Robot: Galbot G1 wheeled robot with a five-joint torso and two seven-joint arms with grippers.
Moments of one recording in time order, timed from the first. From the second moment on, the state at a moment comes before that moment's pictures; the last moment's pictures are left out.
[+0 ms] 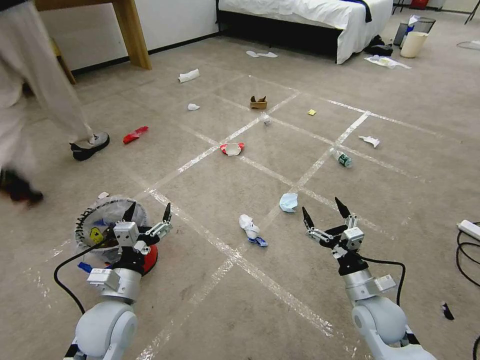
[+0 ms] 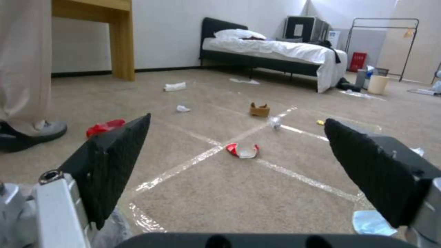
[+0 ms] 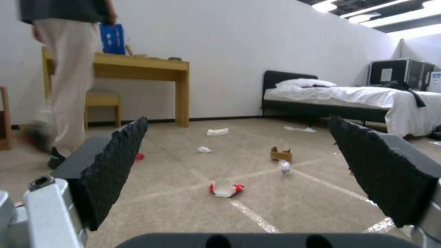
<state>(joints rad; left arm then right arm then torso) 1.47 -1.21 -0.53 -2.07 -0.39 -0.10 -0.08 -1.39 1.20 0.49 1.84 0.35 0.44 -0.20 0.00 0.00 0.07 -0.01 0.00</state>
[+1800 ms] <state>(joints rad) 1.48 -1.21 -0.56 -2.06 -0.39 -0.10 -0.07 -1.36 1.20 0.49 1.79 0.37 0.46 -0.26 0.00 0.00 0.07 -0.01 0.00</state>
